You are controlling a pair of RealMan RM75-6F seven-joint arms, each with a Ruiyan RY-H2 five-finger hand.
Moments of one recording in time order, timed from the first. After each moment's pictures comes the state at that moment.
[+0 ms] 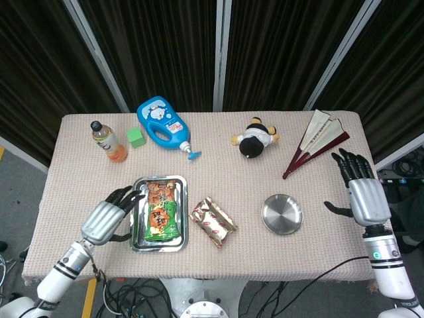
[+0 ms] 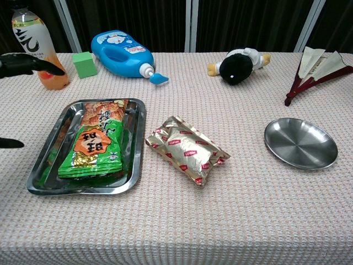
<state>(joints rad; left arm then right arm) -0.38 -1.28 -0.05 -1.72 1.61 1.13 0.20 0.36 -1.05 0.12 -1.81 -1.33 1.40 -0.08</state>
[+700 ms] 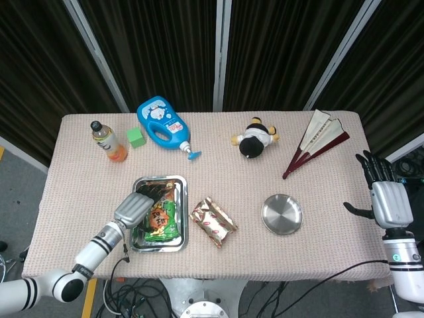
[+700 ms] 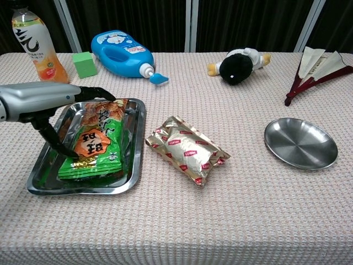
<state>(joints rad) -0.61 -1.42 -0.13 -1.64 1.22 0.82 0.33 0.30 -1.04 0.14 -1.69 -1.34 1.38 0.04</state>
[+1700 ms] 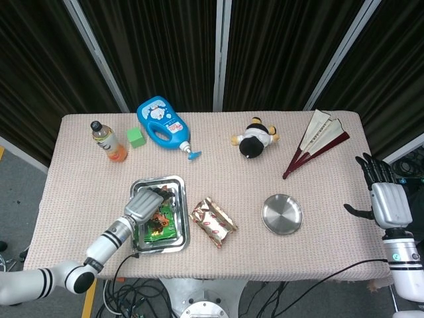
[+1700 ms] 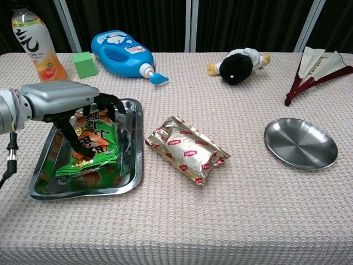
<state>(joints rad) -0.70 -1.49 -0.09 -1.55 1.21 0.86 0.36 0.28 -1.06 0.15 -1.65 -1.34 1.34 0.05</state>
